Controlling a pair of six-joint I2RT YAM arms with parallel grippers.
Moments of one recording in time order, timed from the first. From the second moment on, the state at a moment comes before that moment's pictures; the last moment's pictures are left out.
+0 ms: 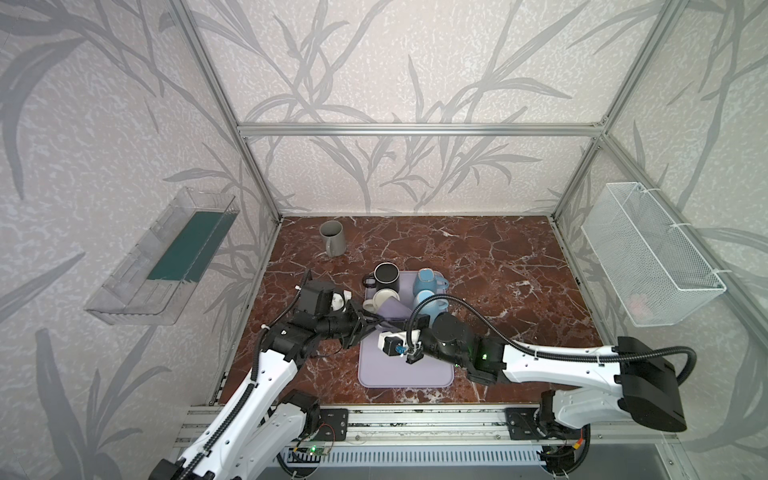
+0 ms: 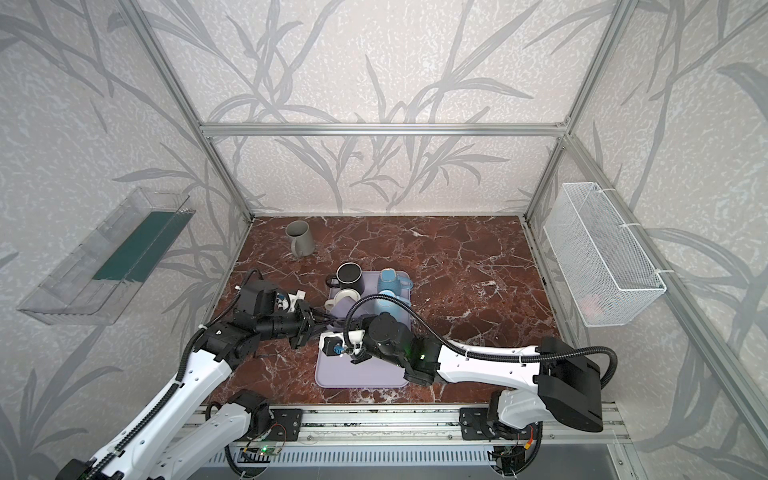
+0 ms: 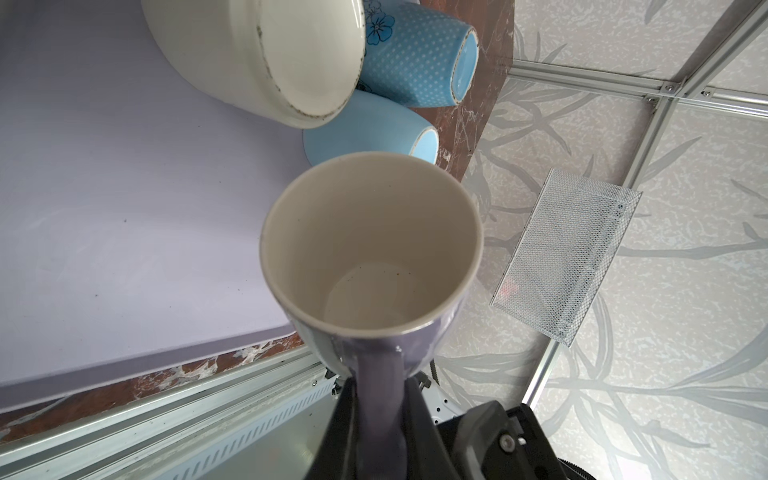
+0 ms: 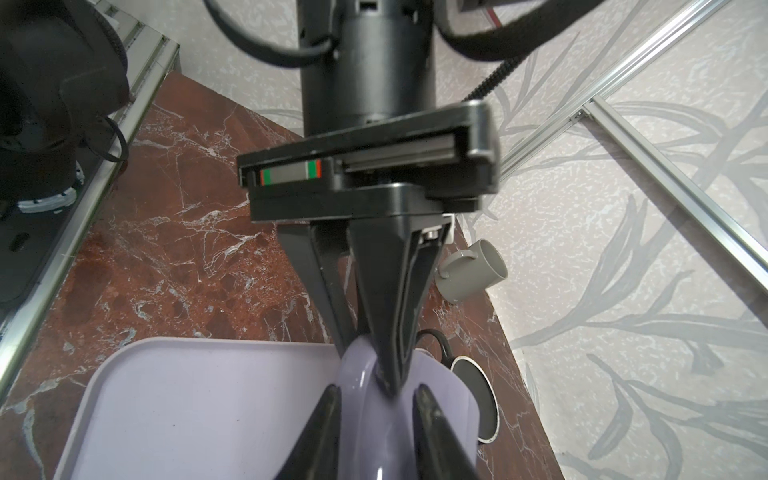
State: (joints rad) left arm -0.33 0.83 0.69 -0.61 0.66 -1.25; right arm 1.21 1.35 0.77 0.33 0.10 -0.64
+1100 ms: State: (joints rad) left arm -0.33 0.91 1.08 -1.07 0.19 -0.77; right arm 1.10 1.03 0.75 0.20 0.24 -0.51
